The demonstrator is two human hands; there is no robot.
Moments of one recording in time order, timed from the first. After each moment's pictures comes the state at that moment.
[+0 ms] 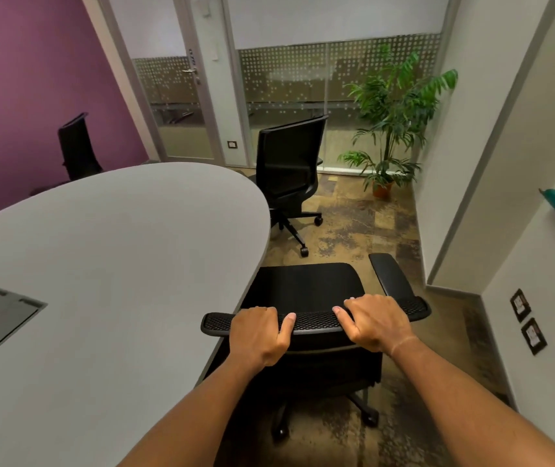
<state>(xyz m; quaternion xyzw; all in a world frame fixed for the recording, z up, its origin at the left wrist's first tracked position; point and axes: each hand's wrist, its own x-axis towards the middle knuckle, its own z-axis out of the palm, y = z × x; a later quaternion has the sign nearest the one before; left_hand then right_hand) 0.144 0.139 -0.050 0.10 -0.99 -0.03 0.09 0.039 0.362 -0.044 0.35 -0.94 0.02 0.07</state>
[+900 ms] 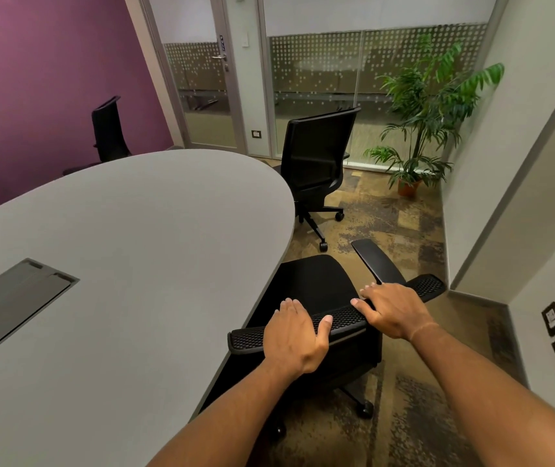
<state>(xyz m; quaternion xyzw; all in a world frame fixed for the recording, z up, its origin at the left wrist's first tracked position) 0.155 0.159 -0.055 0.16 -0.98 -0.11 0.00 0.020 0.338 -0.038 0.35 -0.94 0.01 0.01</state>
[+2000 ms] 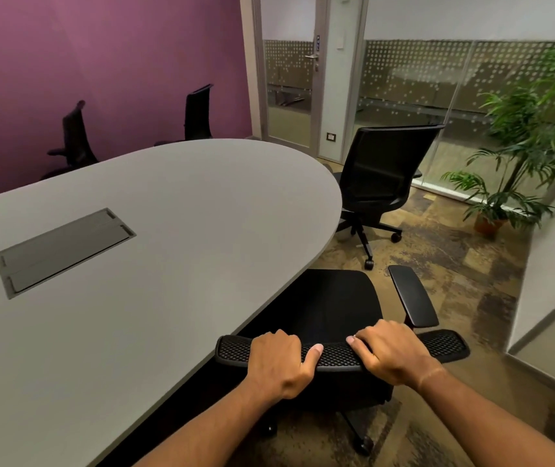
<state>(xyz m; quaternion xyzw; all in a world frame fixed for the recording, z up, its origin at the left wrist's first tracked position) 0.177 0.196 -0.051 0.24 -0.97 -0.04 0.03 0.006 0.350 -0.041 0.54 -0.84 0.03 -0.02</state>
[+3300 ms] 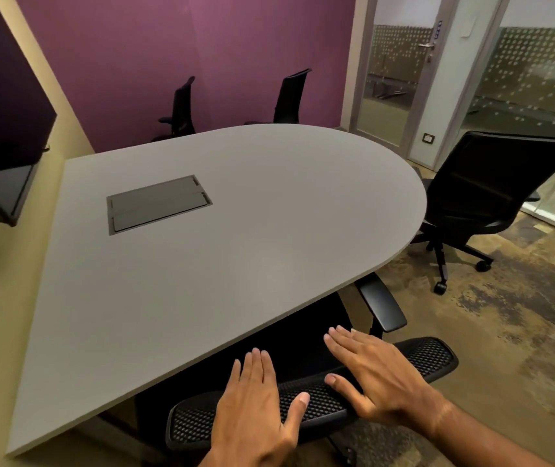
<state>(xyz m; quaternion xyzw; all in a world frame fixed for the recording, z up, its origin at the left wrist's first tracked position) 0.281 0.238 -0.041 0.48 -0.87 -0.13 -0.06 0.058 0.297 -0.033 0.76 -0.64 0.08 0.00</state>
